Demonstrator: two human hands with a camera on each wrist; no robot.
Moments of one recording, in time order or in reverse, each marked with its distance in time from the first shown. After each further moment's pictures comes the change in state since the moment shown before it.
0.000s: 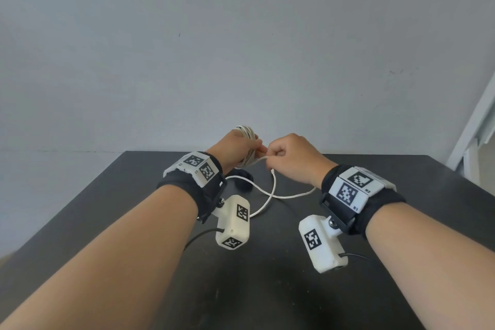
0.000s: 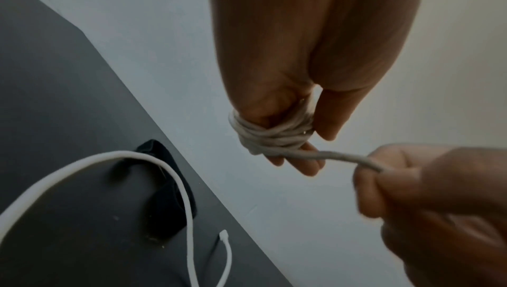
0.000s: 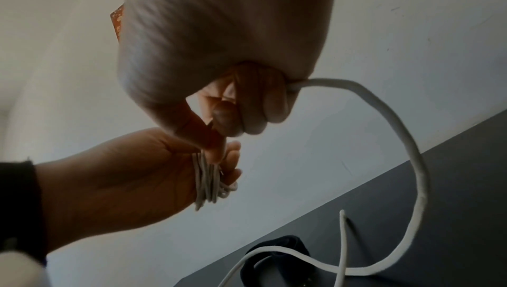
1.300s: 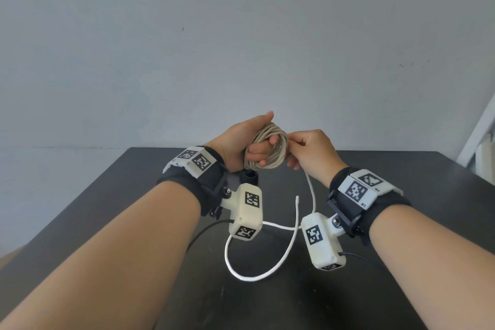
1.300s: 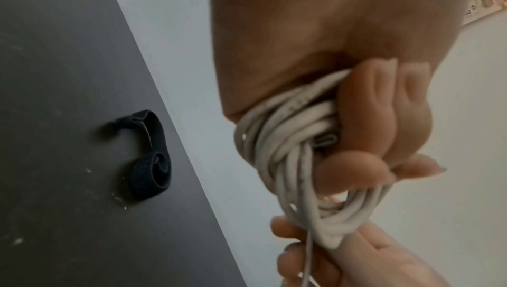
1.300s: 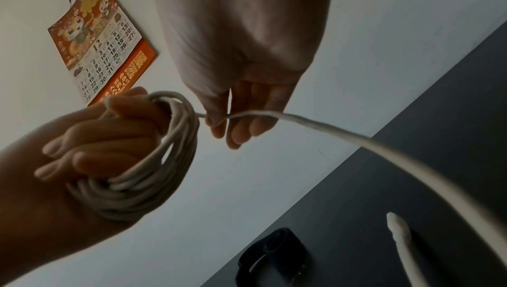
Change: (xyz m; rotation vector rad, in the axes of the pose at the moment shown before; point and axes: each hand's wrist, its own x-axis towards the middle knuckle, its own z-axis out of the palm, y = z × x) left_hand -0.007 0.015 -0.002 -0.282 -0.508 -0.076; right_hand 0.008 0.030 0.007 0.343 0.197 0.077
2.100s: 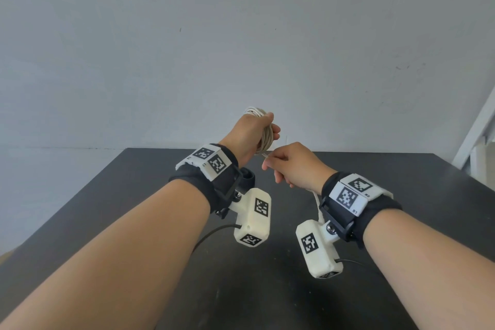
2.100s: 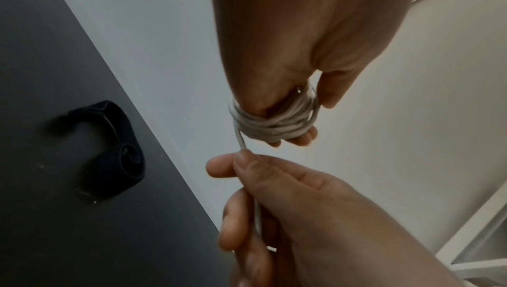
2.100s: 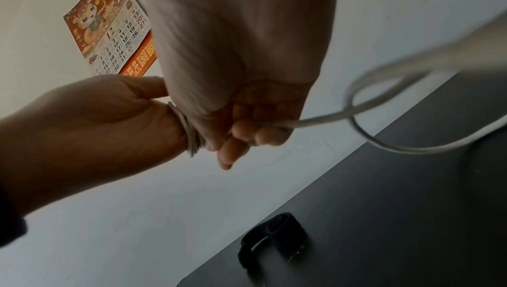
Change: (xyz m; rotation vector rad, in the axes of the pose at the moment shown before) left_hand 0.013 0.007 0.025 0.124 0.582 0.165; right_hand -0.010 -0.010 0.010 -0.157 -0.274 0.097
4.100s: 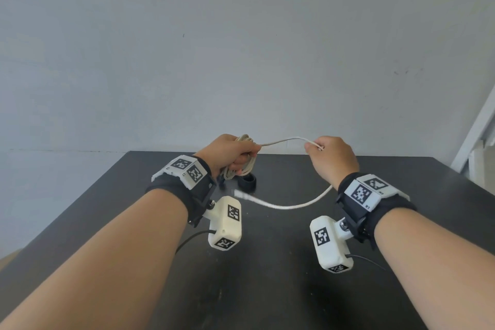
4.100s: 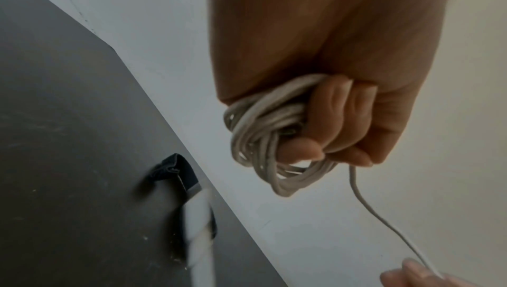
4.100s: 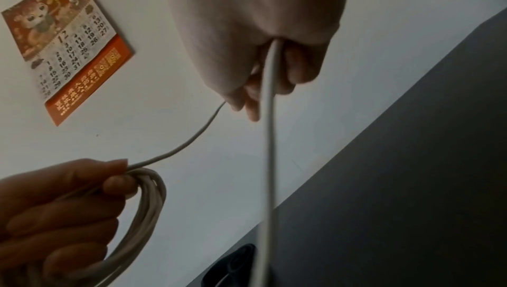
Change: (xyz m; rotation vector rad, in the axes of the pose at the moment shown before) left_hand -0.005 -0.021 -0.052 0.274 -0.126 -0.105; right_hand 0.004 0.032 -0.033 -0.237 0.500 0.180
